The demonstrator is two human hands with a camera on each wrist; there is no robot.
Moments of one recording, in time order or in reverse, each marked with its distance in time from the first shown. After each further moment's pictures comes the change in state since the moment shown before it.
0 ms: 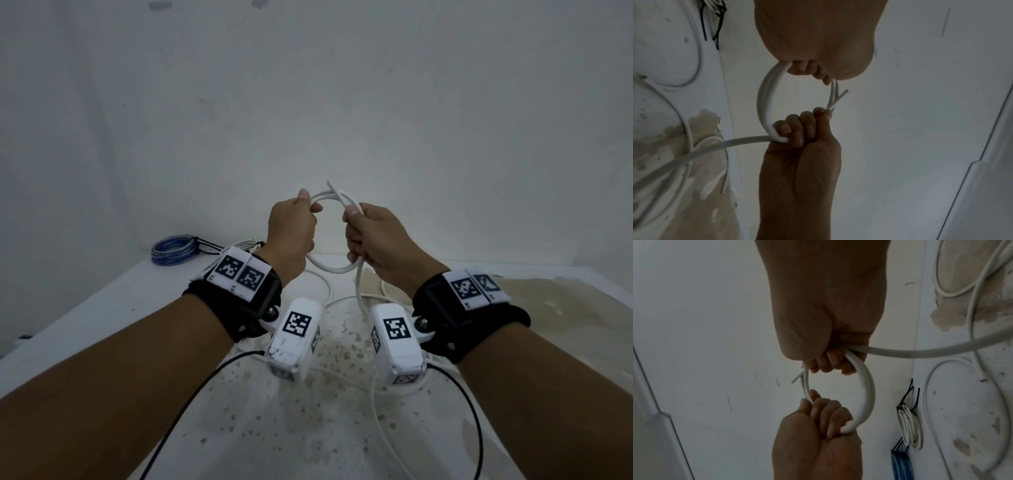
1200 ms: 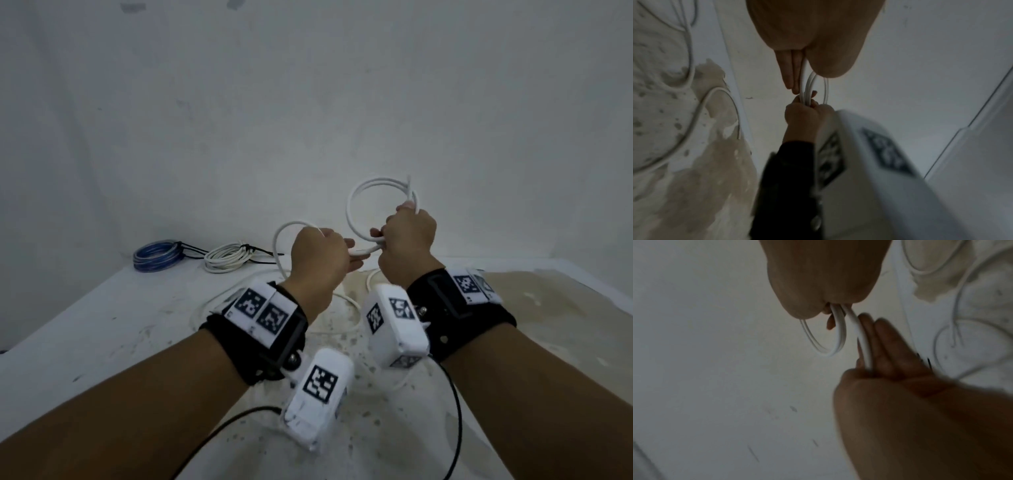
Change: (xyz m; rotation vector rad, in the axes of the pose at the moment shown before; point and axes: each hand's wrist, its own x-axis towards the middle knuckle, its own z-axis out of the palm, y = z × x) left_hand -0.065 -0.006 0.046 -0.115 -0.102 -0.145; right_hand 0.009 0.000 -0.031 0.293 0.784 0.101
